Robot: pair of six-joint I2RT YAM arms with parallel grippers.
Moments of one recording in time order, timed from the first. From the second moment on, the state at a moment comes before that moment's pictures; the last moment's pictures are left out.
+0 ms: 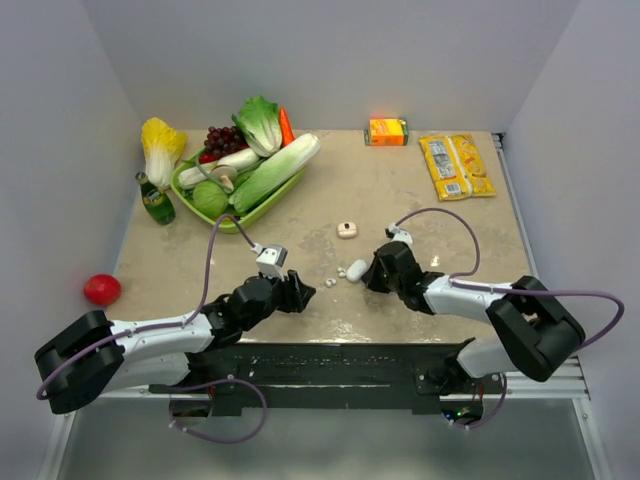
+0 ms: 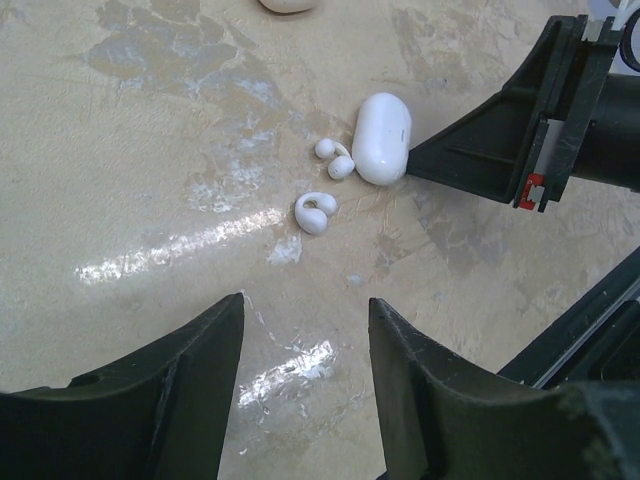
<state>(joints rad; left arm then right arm) -0.96 1.09 0.26 0.43 -0.26 -0.65 0.65 1.38 0.46 0.16 0.15 0.77</state>
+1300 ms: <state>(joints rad) -0.96 1.07 0.25 0.35 -0.39 -0.70 0.59 1.54 0.71 0.09 0.28 0.69</state>
